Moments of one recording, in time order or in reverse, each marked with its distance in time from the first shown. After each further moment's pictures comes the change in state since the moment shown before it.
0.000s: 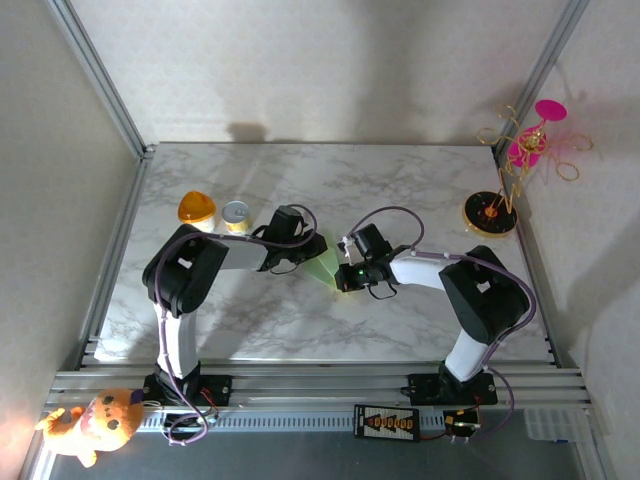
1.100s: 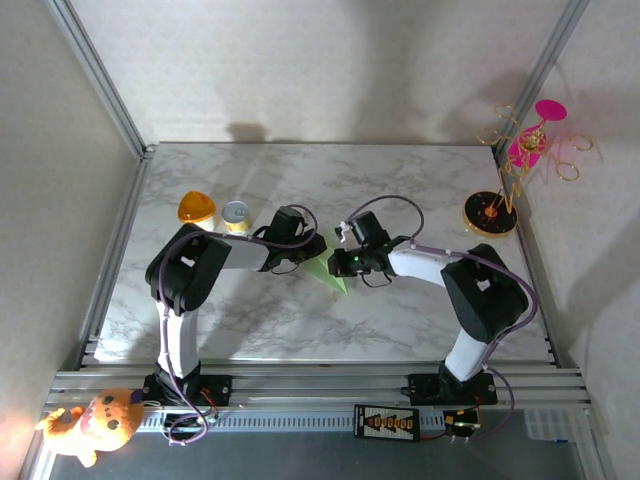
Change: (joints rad) left arm 0.000 0.021 0.004 0.021 -0.031 0.008; right arm -0.008 0.022 0.109 0.032 -0.040 0.107
